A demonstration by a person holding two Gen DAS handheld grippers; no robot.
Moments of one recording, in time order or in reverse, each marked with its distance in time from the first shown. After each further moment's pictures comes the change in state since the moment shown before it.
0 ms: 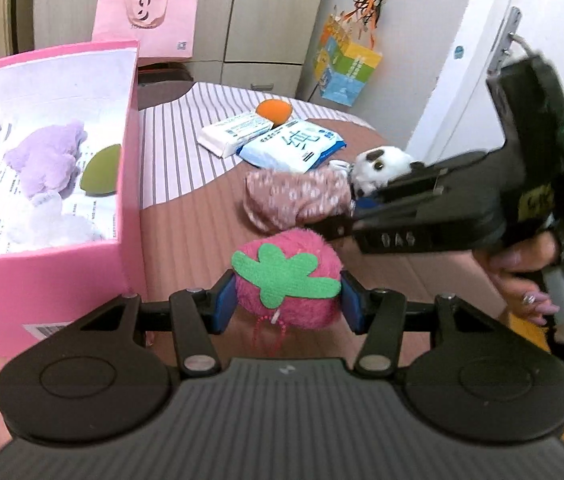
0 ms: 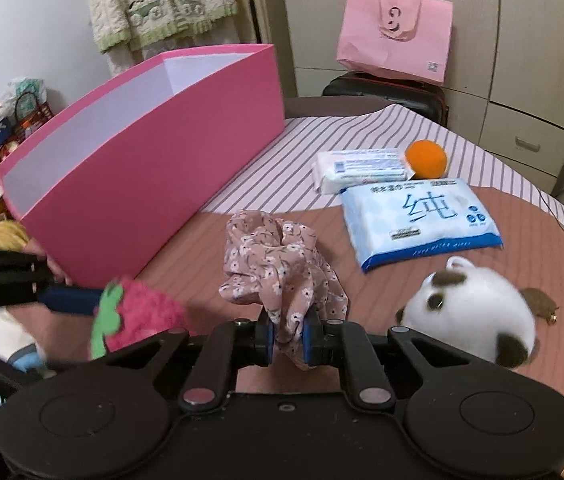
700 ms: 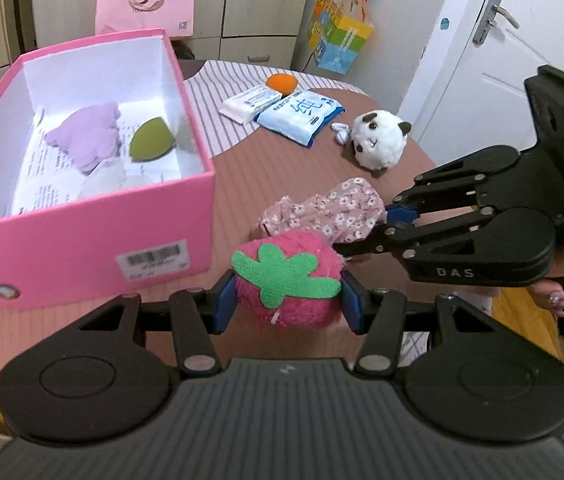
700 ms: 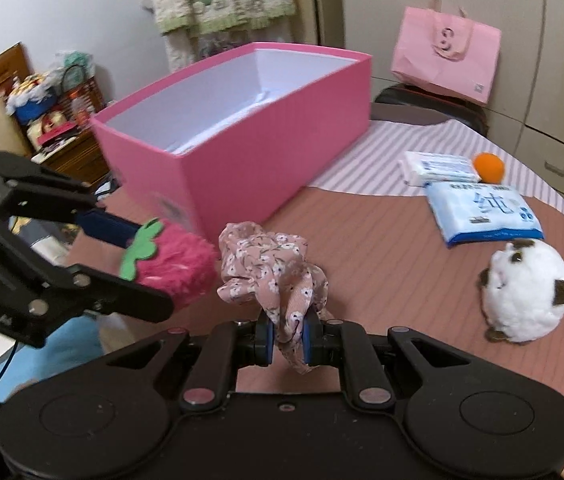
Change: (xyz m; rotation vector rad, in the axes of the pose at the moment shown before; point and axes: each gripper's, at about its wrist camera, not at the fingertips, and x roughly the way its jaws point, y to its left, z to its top) left arm -0.064 0.020 -0.016 0.044 0.114 -0.001; right arm -0.047 0.082 -0.031 -0.104 -0.006 0.053
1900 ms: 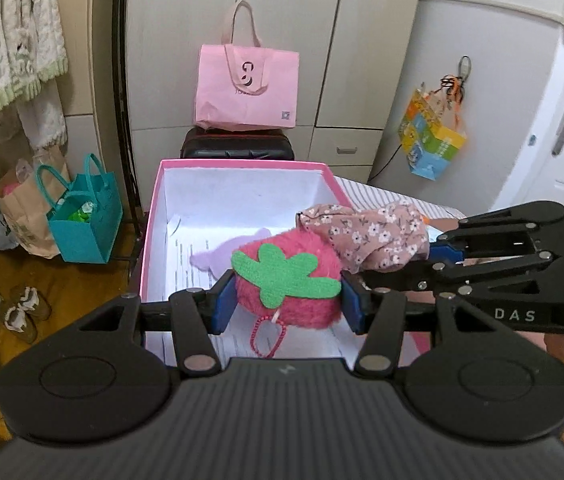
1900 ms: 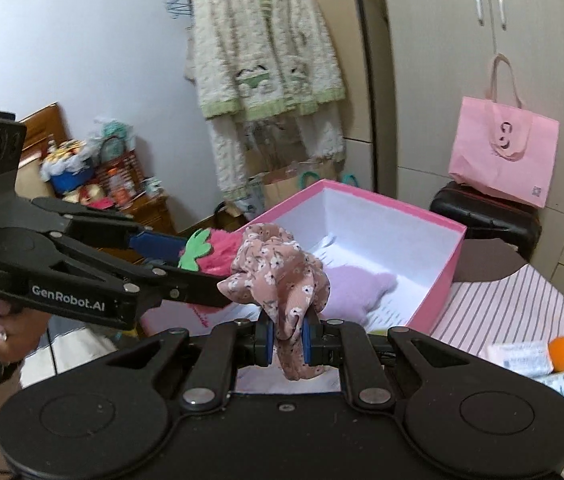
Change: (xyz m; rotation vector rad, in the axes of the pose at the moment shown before) left arm -0.039 0.134 0.090 -0.103 -0.224 0.163; right arm 0.030 0.037 0.148 -0.023 -0.215 0.102
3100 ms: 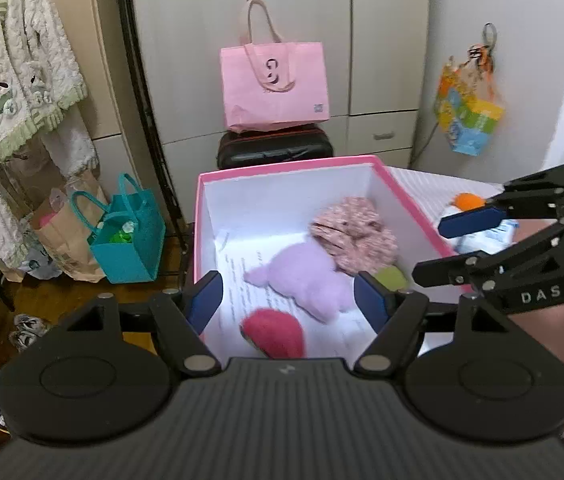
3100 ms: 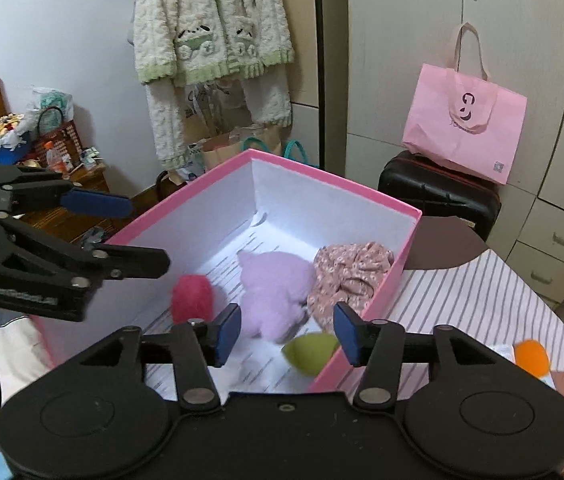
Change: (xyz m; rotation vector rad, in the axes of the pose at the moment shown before) left arm 0.006 0.004 0.007 0.126 0.019 0.127; right arm 0.038 -0.026 0.013 0.004 0.114 -0.146
